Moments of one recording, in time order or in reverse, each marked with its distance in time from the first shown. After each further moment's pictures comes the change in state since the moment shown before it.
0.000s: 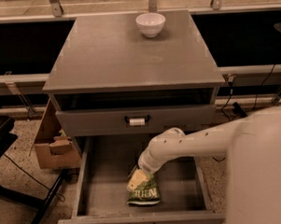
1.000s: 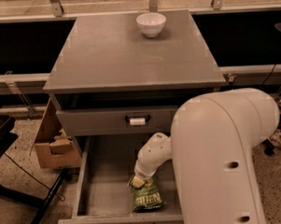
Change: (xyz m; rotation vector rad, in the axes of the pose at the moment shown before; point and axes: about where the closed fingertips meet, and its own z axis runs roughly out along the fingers) arm 0.025 -0.004 0.065 0.032 0.155 -0.093
